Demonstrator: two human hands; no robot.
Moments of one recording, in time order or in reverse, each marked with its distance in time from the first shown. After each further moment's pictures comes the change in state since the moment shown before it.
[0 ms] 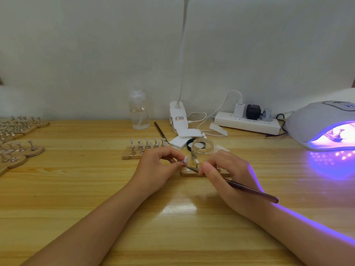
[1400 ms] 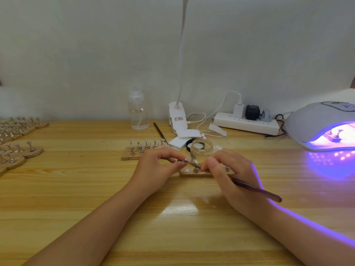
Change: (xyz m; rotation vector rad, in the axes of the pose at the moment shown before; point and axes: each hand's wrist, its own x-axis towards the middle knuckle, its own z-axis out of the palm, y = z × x) left_hand 0.001 0.000 0.000 0.022 0.017 -0.015; right_hand 0.001 -0.001 -0.001 0.019 0.083 0.049
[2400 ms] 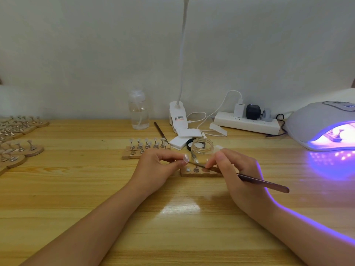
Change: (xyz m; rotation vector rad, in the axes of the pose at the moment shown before) left_hand -0.001 0.000 0.000 -0.082 -0.002 -0.020; right_hand 0.001 -0.006 -0.003 0.119 -0.003 0.096
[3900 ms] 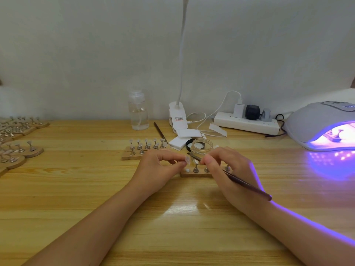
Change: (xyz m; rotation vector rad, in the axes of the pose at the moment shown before) left_hand -0.001 0.002 0.000 0.055 -0.027 -0.018; right_hand 0.001 0.006 0.003 -0.152 -0.001 0.009
